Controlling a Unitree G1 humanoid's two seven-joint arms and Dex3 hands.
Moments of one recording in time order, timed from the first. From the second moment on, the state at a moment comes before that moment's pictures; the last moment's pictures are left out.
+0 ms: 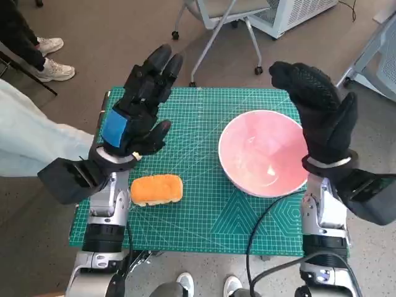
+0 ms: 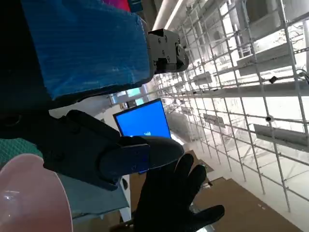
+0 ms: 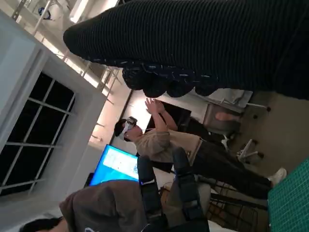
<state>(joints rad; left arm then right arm) -0.60 0.14 0.13 0.37 -0.33 -0.48 -0.54 -0.62 -0.15 -0.18 0.39 0.35 -0.57 0.50</state>
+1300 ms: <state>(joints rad) -0.57 0.15 0.14 0.34 -0.33 -0.47 -0.54 -0.80 -0.30 -0.39 1.31 0.24 -0.46 0.14</state>
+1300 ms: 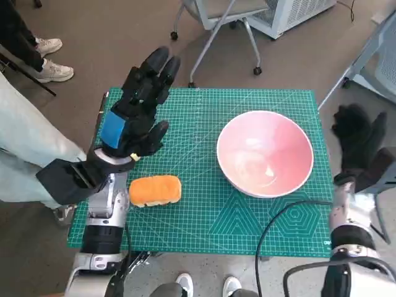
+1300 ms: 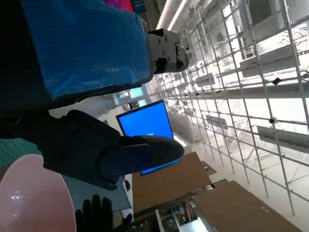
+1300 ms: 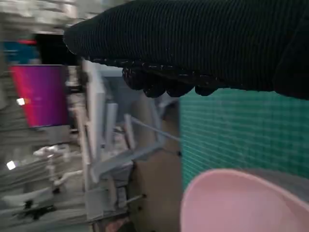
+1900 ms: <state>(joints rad) -0.52 0.20 0.19 0.30 -0.35 -0.47 -0.54 -0.80 -0.20 -0.42 1.32 0.24 -0.38 0.13</state>
